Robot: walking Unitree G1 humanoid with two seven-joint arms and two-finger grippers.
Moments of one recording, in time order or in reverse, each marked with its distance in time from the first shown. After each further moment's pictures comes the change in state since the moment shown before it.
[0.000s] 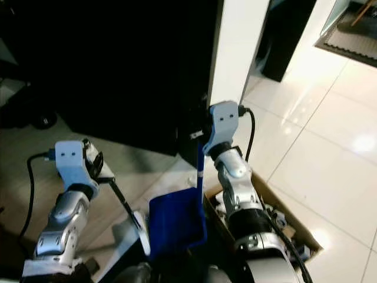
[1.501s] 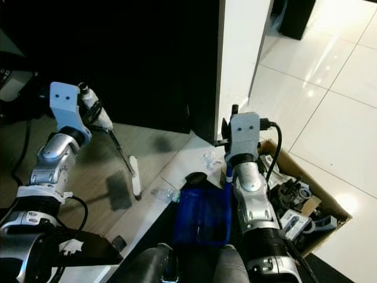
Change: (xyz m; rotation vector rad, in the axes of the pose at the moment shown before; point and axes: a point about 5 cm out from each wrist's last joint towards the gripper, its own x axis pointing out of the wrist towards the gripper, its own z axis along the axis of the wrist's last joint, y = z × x) left arm 0.085 0.016 0.070 0.154 -0.179 -0.261; right arm -0.044 -0.041 -0.004 -0.239 0.115 -0.410
